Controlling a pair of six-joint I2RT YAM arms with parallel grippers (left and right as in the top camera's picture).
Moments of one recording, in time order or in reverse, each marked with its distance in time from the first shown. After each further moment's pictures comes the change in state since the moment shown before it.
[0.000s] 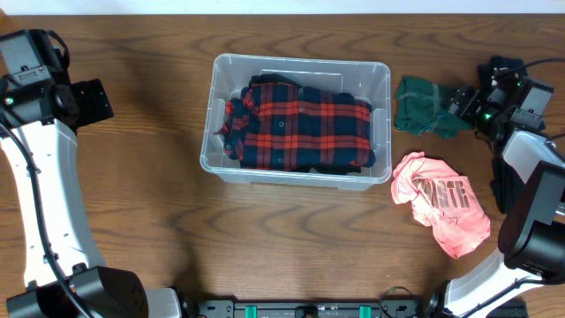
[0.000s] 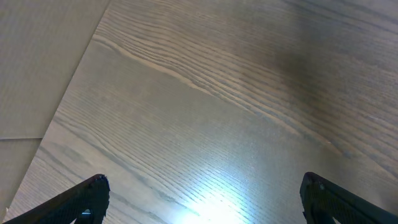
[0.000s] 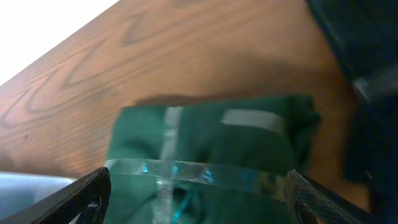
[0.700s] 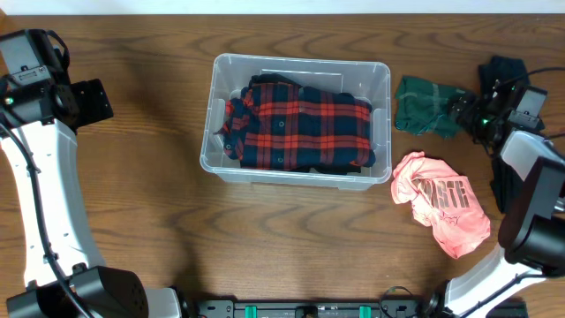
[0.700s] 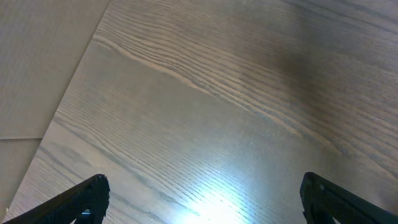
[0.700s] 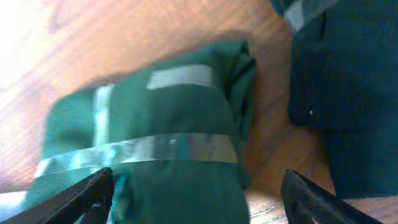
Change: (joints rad) left arm 0.000 0.000 0.000 0.000 0.000 0.000; right arm 0.000 0.040 0.000 -0.081 0.124 0.071
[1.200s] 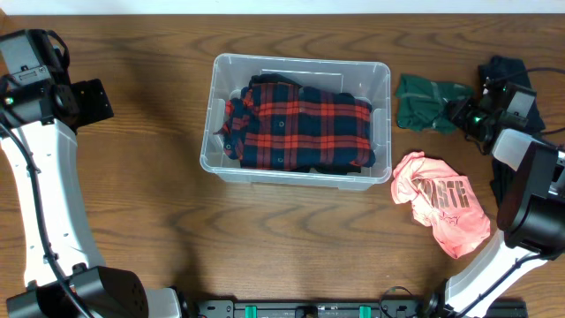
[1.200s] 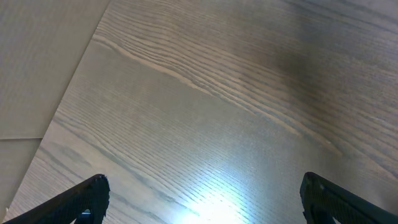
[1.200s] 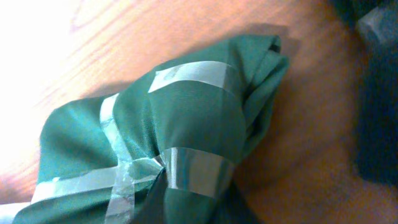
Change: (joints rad) left arm 0.000 0.000 0.000 0.000 0.000 0.000; right arm 0.017 0.104 0.014 0.167 -0.098 0.013
